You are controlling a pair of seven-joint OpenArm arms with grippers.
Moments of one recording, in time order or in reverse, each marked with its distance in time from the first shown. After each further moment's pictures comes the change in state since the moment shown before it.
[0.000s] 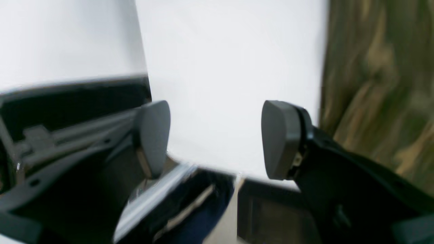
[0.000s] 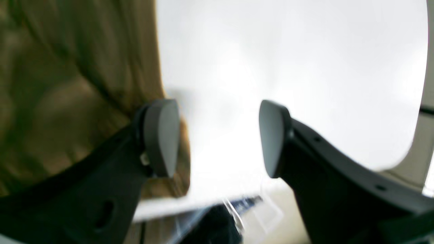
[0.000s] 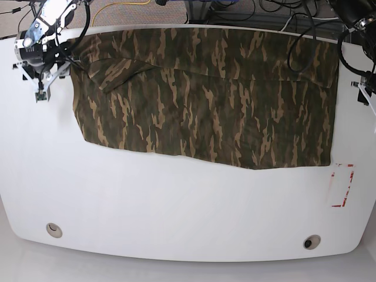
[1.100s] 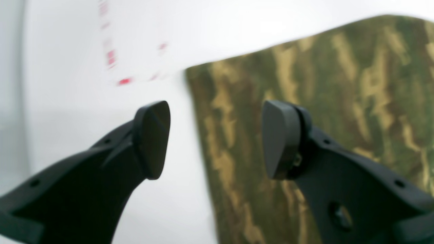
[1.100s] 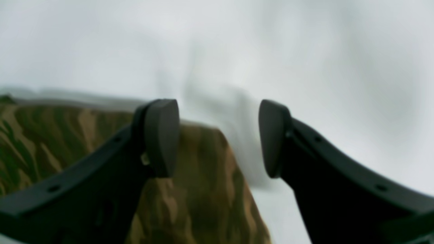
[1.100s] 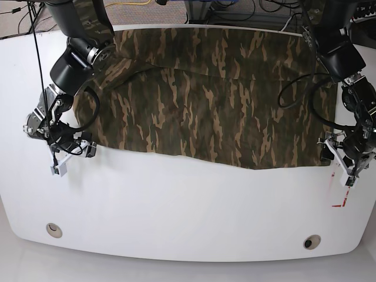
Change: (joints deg) left arm -20.9 6.3 10.7 -26.1 0.1 -0.2 -15.1; right arm 34.7 5.9 -3.0 -52.3 -0.3 -0.2 15.0
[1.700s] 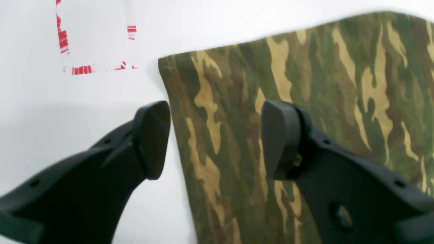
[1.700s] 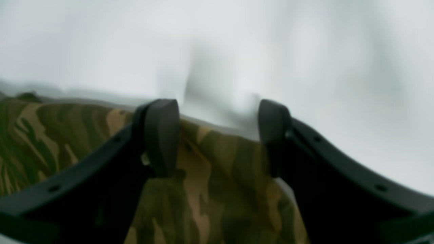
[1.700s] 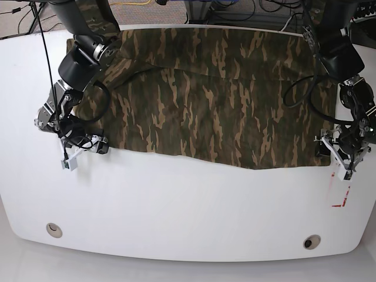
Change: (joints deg) left arm -0.9 -0.6 -0.4 -10.1 0.4 1.0 -7.0; right arm -2.3 -3.0 0.2 -1.9 1.0 0.2 3.9
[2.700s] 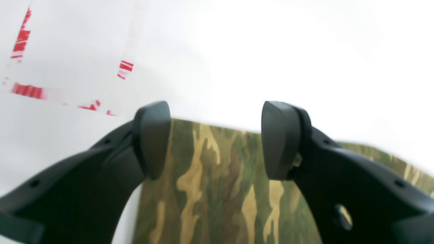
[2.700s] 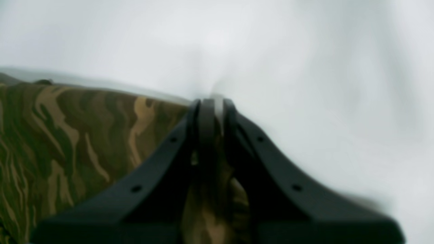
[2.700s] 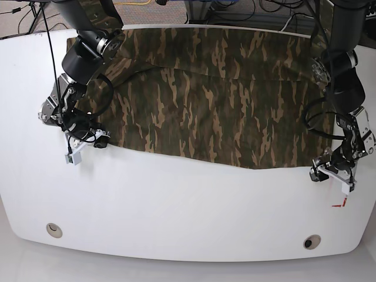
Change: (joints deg) left arm -14.2 -1.9 0.3 -33.7 0.1 13.6 -21.0; right arm -2.6 -0.7 -0.1 0.3 2.5 0.4 0.4
